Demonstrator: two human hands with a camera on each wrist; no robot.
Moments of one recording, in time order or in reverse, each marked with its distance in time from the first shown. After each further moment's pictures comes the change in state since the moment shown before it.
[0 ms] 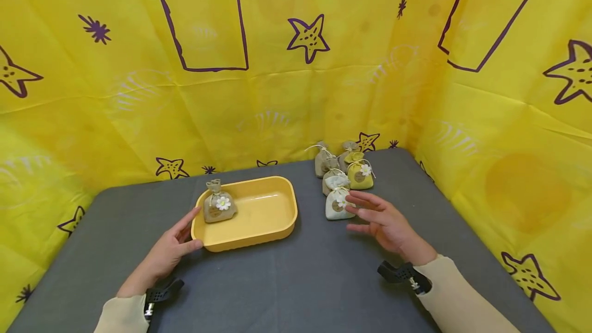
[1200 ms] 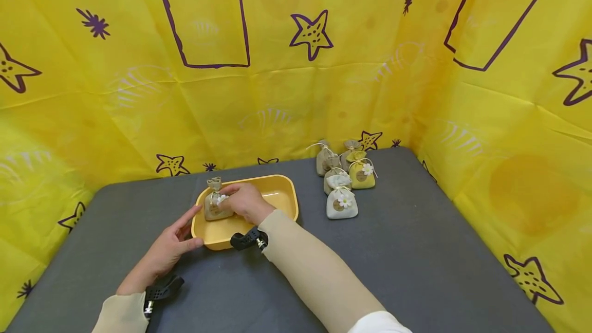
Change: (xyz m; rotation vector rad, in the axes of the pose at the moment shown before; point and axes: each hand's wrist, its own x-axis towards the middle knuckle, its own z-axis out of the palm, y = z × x) left_hand 0.003 -0.001 0.000 -0.034 0.003 0.027; right_hand 0.234 0.108 0.194 -0.485 0.363 0.471
